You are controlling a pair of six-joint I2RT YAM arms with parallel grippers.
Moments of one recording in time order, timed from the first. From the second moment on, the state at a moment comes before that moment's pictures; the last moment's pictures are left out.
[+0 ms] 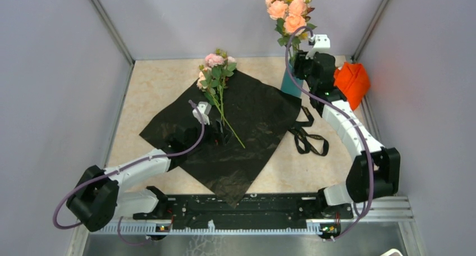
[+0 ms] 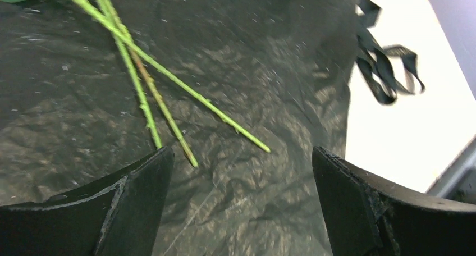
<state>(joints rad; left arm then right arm) -0.66 1.16 0.47 0.32 0.06 -0.46 0.22 1.45 1.20 0.07 0.12 0.10</state>
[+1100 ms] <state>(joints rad) -0.57 1.80 1.05 -0.07 -0.33 -0.97 0.42 0.95 0.83 0.01 0.10 0.18</state>
